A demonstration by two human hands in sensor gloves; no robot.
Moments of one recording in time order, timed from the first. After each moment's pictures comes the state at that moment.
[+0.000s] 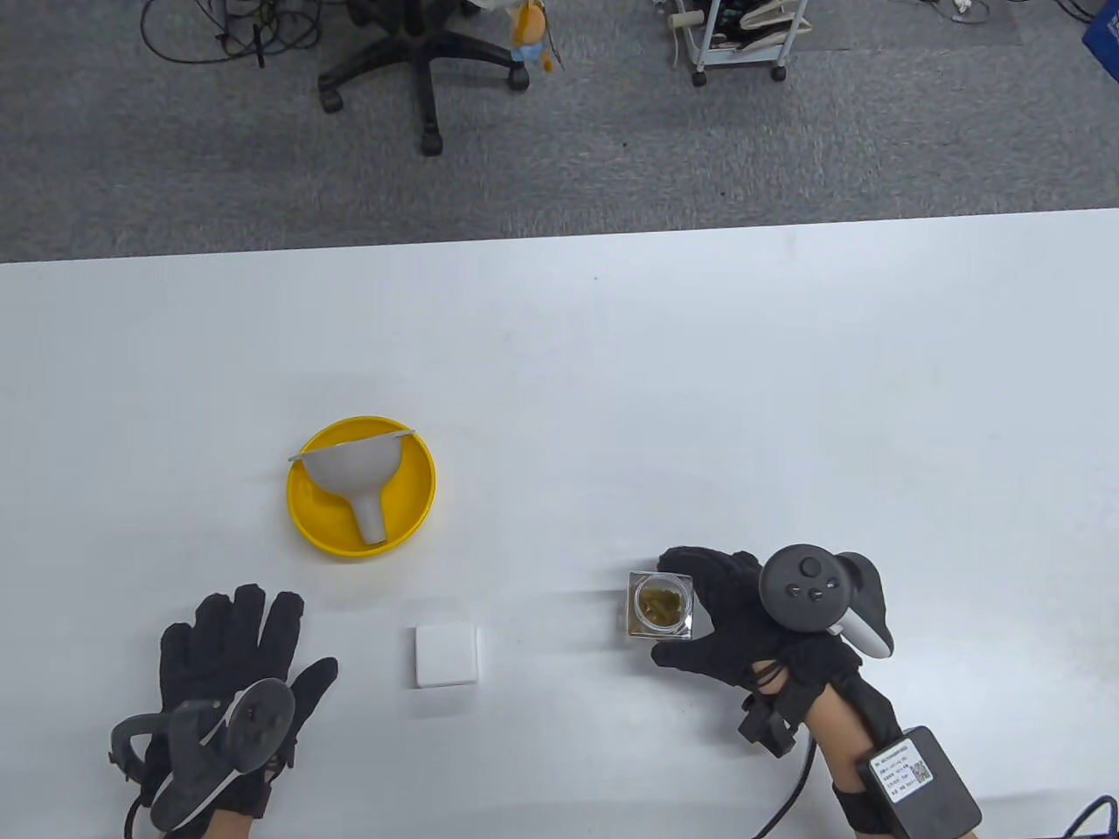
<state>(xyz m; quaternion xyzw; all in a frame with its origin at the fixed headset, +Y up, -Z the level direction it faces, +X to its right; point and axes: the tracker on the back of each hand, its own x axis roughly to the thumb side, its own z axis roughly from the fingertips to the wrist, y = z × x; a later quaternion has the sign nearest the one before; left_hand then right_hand) -0.270 -0.723 -0.003 0.01 0.05 -0.03 1.00 0.205 -0.707 -0.136 0.21 0.19 0.90 0.33</state>
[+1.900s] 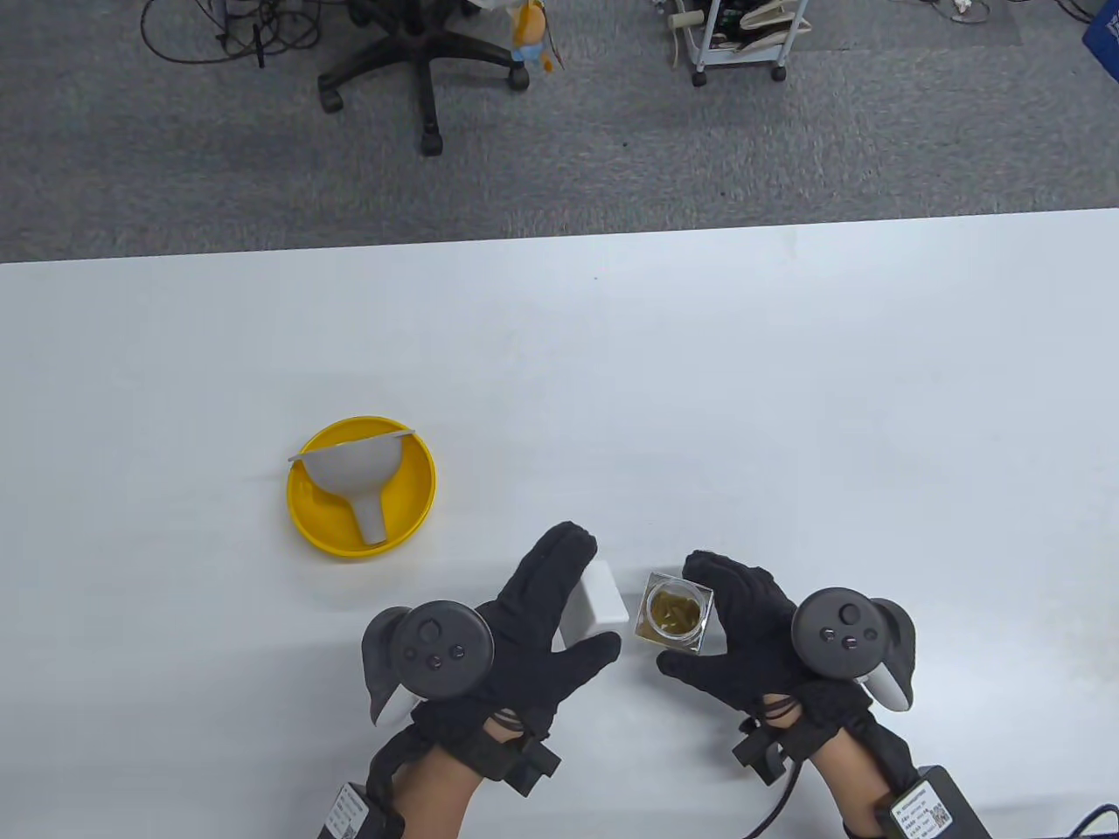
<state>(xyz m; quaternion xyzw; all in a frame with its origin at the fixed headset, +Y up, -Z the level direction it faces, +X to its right) -0.074 -0.662 -0.075 -0.02 -0.18 0.52 0.83 0.210 -0.700 -0.106 0.17 0.10 0.90 0.38</state>
